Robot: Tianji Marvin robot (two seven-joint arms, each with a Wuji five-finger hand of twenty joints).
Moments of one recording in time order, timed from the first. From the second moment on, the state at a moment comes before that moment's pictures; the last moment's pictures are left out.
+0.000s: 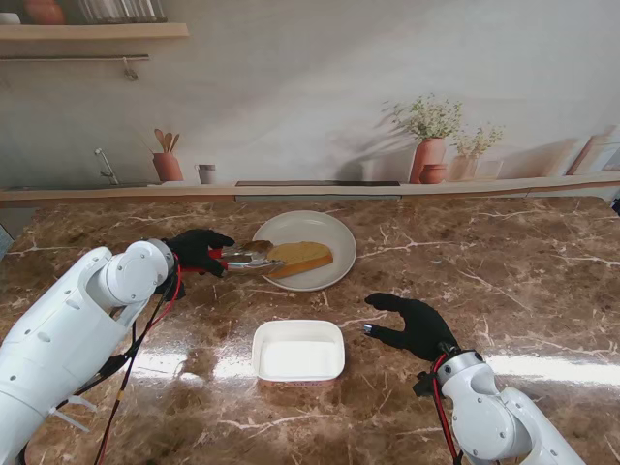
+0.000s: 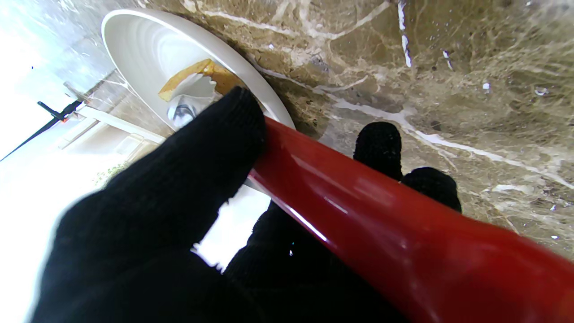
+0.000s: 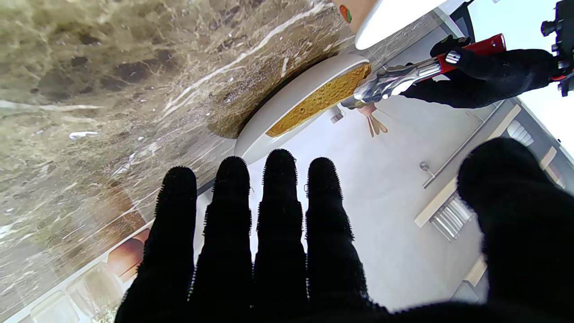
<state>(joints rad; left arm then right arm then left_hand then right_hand) 1.12 -1.06 -1.07 -1.26 0.48 0.06 -0.36 -1.79 -1.12 1.33 -1.64 -0.57 -0.15 -0.11 0.82 -0.66 0.83 -0.18 0.56 0.21 0.02 0.07 0.59 0.12 0.52 0.45 0.85 0.21 0.62 1.19 0.58 0.23 1.35 1.01 0.19 -0.45 0.68 -0.08 0.57 -0.05 0.25 0.44 0.76 -0.04 0.17 0.27 0.65 0.00 0.16 0.26 0.31 0.06 0.69 0.30</state>
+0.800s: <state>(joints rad) 1.09 -1.06 -0.99 -1.25 0.46 0.10 -0.38 -1.80 -1.12 1.33 -1.64 -0.55 -0.15 -0.12 0.82 -0.64 0.83 -0.18 0.55 0.22 0.02 0.07 0.57 0.13 0.53 0.45 0.85 0.21 0.67 1.19 0.58 0.22 1.37 1.05 0.21 -0.44 0.67 -0.07 0.57 -0.05 0.25 0.44 0.76 -0.04 0.17 0.28 0.65 0.01 0.16 0.27 0.31 0.06 0.69 0.32</state>
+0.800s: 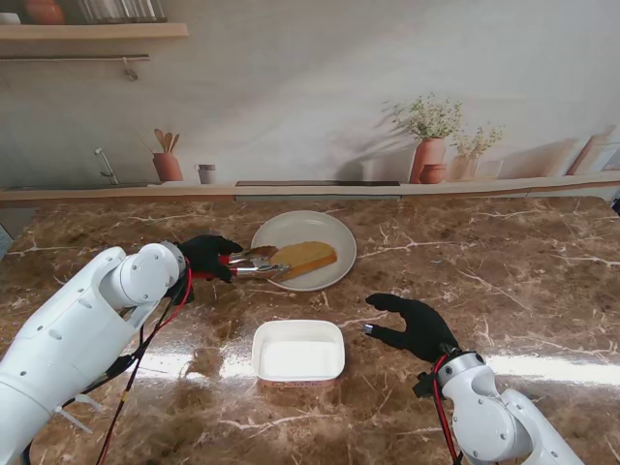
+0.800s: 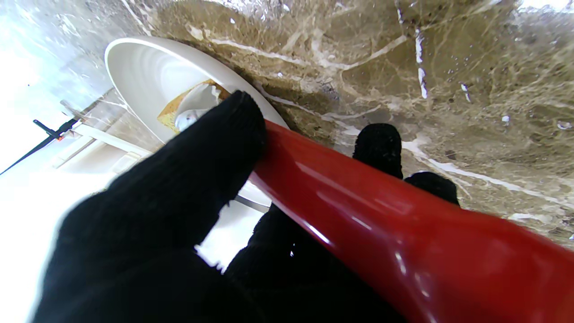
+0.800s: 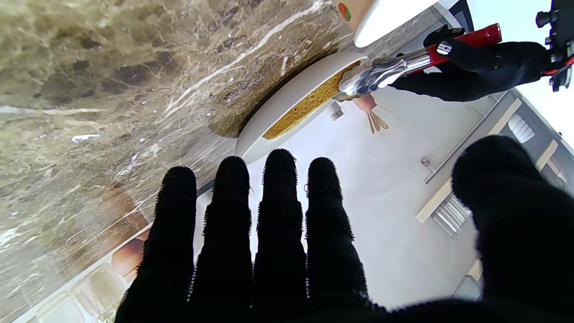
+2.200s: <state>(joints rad) 1.03 -1.07 -0.88 -1.23 0.51 0.14 -0.37 -1.80 -1.12 1.34 -1.62 -0.52 -0.18 -0.12 0.96 -0.50 0.41 -0.18 0.60 0.25 0.00 0.12 0.75 0.14 0.43 0.75 0.96 0.20 0.91 1.19 0.70 0.22 1.43 1.09 0.22 -0.43 0.67 -0.07 0.58 -0.05 0.25 0.44 0.76 -0.04 0.17 0.28 0.65 0.01 0.16 0.27 0.31 0.07 0.69 0.33</state>
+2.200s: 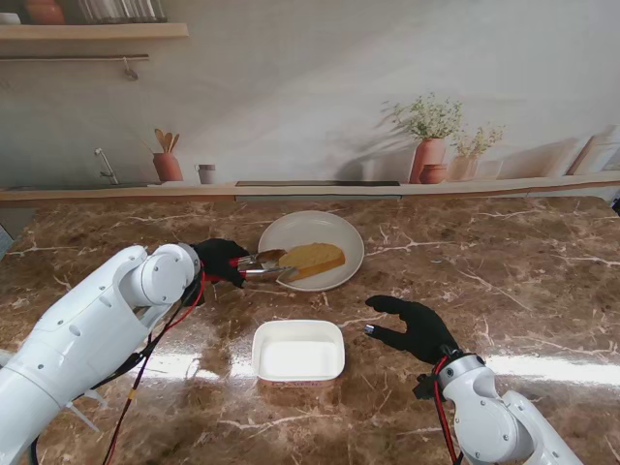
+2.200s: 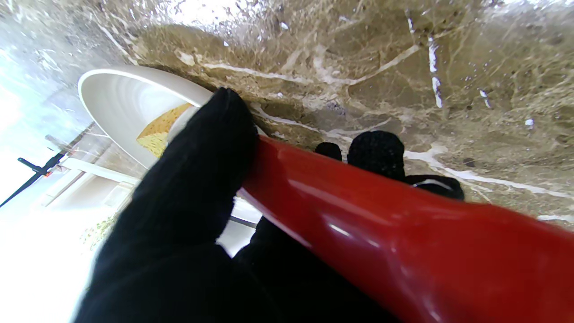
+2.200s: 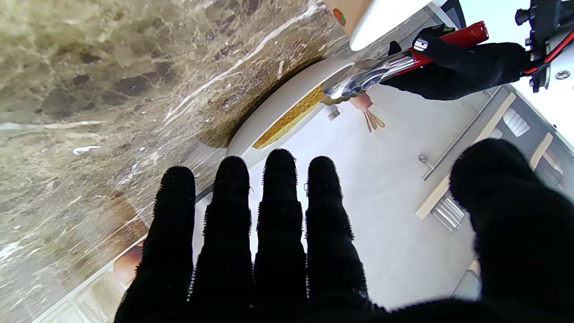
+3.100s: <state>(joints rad) 1.04 -1.08 -0.88 -1.23 0.45 0.22 -0.36 -1.79 -1.12 1.34 -1.62 -0.51 -0.19 -0.11 1.07 -0.47 0.16 -0.14 0.62 0.25 0.48 0.48 0.85 0.13 0.60 0.94 1.02 0.19 1.07 1.24 0.74 0.23 1.52 1.14 0.22 -0.41 0.66 -0.07 0.58 -0.05 0.25 0.44 0.76 -0.04 0.17 0.28 0.65 0.01 0.16 0.27 0.31 0.07 0.69 0.33</state>
